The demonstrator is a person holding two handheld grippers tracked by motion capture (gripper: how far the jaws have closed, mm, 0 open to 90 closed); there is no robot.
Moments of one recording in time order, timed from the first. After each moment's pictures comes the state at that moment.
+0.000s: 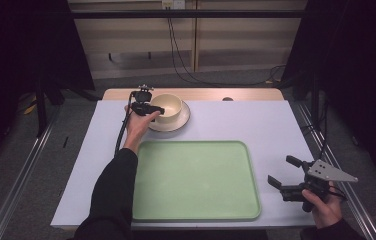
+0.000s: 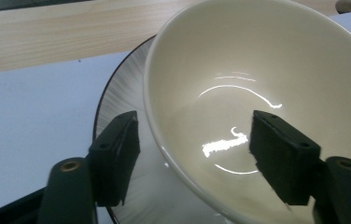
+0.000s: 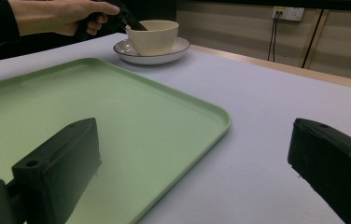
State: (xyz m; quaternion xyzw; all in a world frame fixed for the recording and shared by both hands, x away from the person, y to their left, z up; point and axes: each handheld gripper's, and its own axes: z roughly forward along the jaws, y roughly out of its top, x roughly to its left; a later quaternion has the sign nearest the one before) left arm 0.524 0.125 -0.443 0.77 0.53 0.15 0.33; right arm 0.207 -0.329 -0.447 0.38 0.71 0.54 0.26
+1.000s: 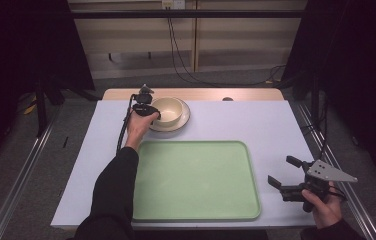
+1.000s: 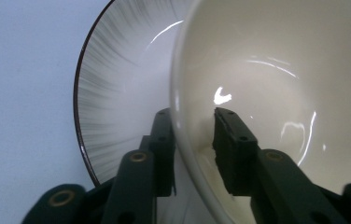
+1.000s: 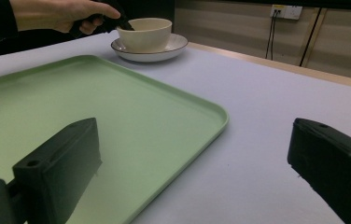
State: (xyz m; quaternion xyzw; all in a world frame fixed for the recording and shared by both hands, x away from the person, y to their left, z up) left arm 0.529 0.126 -0.450 0.77 0.57 0.08 0.28; right arm 0.207 -0.330 -0.447 0.38 0.71 0.53 0.27
